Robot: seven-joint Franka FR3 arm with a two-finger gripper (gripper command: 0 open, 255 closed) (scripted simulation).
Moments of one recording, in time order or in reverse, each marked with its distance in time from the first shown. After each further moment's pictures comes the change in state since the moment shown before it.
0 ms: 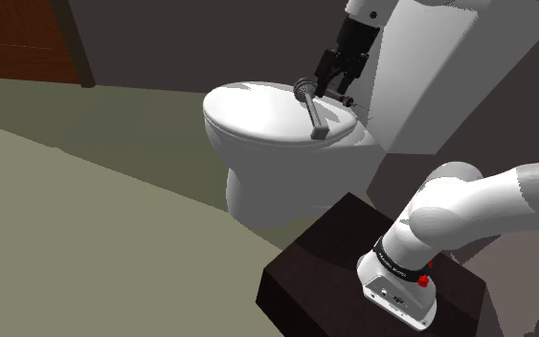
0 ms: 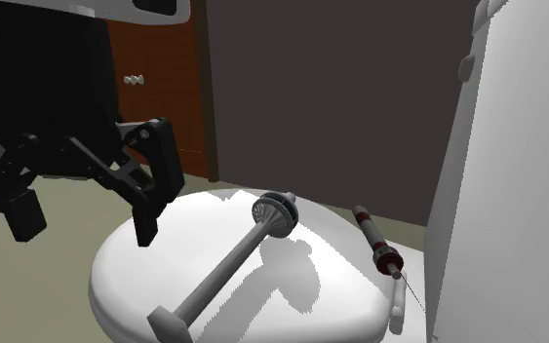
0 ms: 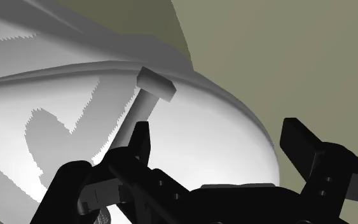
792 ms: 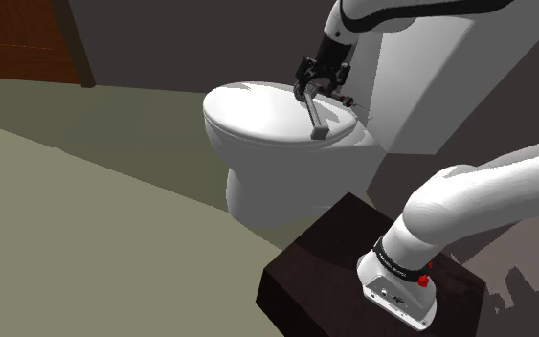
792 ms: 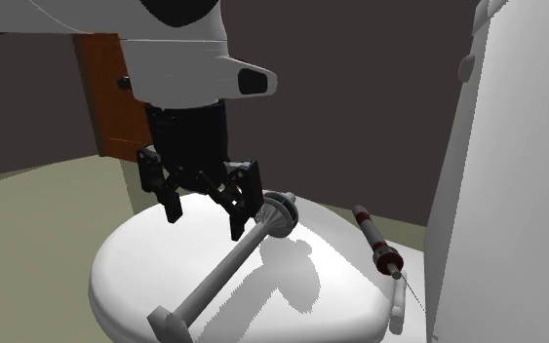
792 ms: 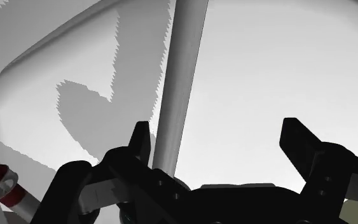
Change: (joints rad) arm -0.145 0.239 -0.010 0.007 -0.049 0.302 0.217
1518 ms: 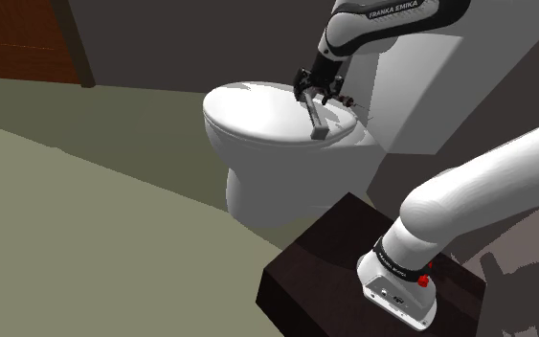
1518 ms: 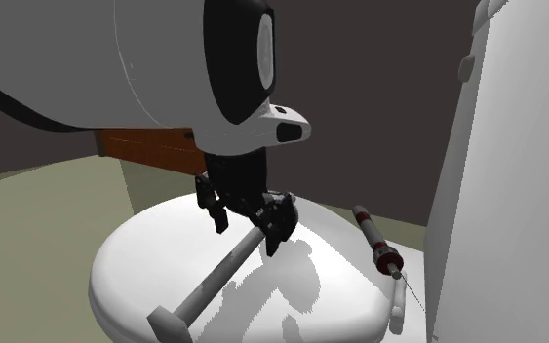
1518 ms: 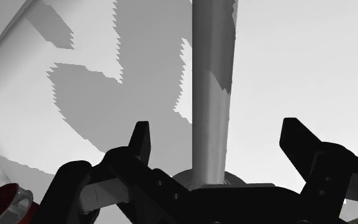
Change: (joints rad) arm -0.073 0.143 -0.013 -0.024 -0.032 0.203 0.123
